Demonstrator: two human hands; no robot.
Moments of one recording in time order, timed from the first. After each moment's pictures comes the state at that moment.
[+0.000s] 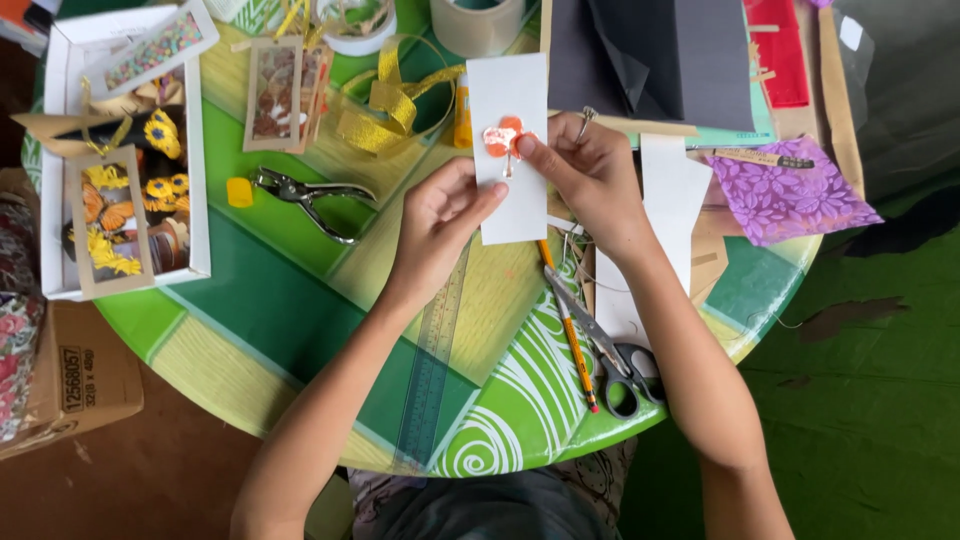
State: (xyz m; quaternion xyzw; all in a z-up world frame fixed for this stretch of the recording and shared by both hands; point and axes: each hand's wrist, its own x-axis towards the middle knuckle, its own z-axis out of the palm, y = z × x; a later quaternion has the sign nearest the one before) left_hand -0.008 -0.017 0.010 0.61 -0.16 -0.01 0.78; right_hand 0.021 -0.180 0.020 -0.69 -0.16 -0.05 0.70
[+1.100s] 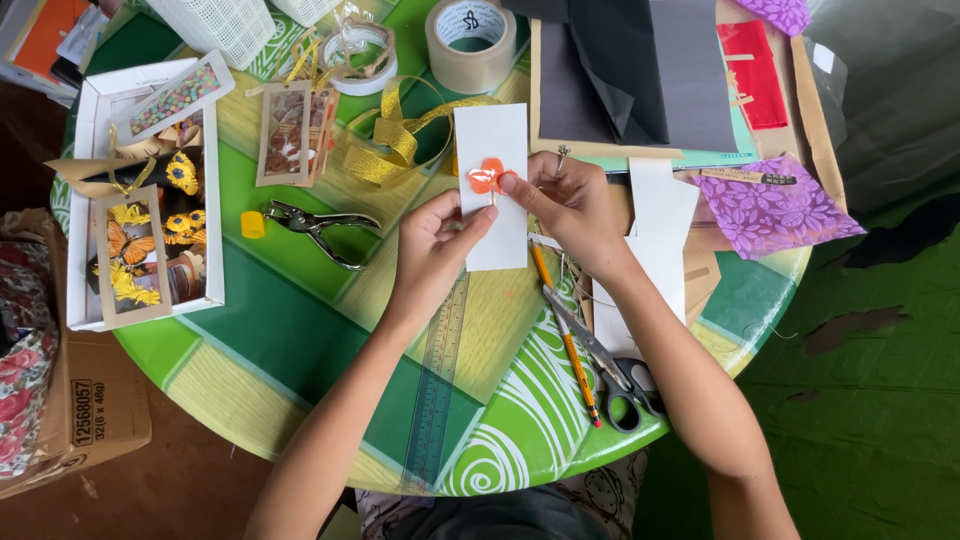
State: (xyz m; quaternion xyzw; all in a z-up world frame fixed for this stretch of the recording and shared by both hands) left_hand -0.015 -0.018 0.024 0.65 -0.09 0.00 0.75; right_hand 0.028 -0.176 -0.001 -0.70 -0.18 -0.08 0.69
